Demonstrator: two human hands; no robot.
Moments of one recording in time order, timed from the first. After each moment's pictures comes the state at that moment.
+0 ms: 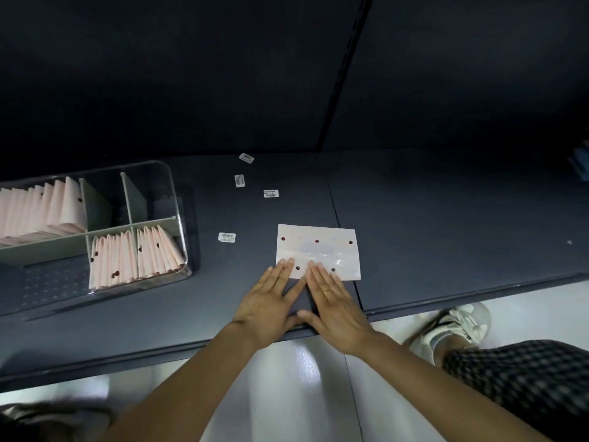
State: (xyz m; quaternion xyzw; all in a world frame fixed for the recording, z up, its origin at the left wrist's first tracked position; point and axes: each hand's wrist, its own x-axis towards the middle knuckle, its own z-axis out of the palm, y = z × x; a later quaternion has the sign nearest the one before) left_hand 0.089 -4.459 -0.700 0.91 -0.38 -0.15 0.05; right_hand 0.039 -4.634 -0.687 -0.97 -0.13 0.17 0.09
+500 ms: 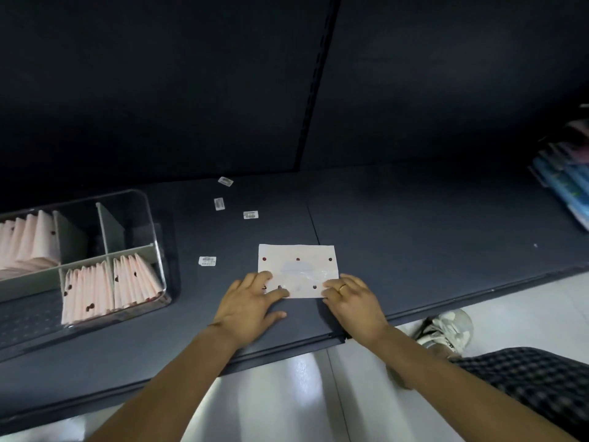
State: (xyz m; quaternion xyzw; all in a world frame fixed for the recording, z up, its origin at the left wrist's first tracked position) left_hand 0.120 -4.461 -0.677 0.92 -0.35 -0.12 0.09; right_hand 0.059 -4.688 -0.659 -0.99 -0.13 0.00 -0.01
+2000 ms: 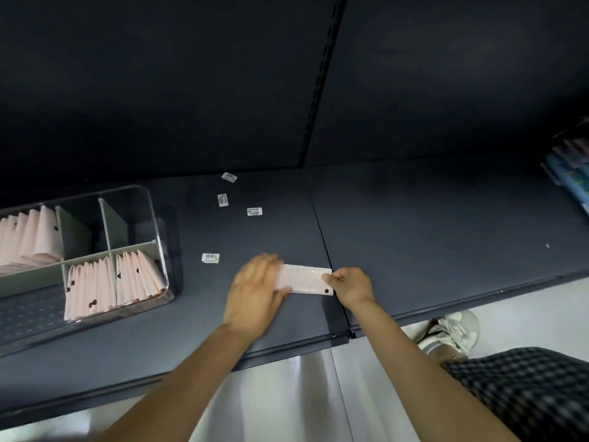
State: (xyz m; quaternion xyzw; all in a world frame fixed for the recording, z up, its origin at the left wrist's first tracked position) left_hand 0.119 -4.477 -0.671 0.94 -0.25 0.03 0.24; right_hand 0.101 -4.679 -0.676 -0.86 0.33 0.15 0.37
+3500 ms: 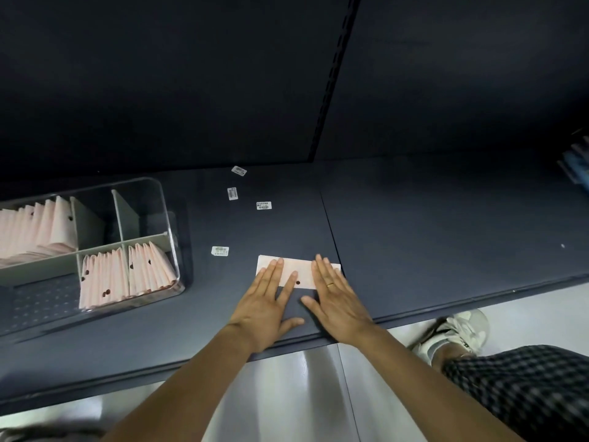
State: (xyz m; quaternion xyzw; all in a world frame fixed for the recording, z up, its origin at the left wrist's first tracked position) left_hand 0.105 -4.466 -0.702 0.92 -0.36 -0.16 -0.01; right_hand 0.066 -4.649 -0.691 -0.98 -0.05 0.16 0.13
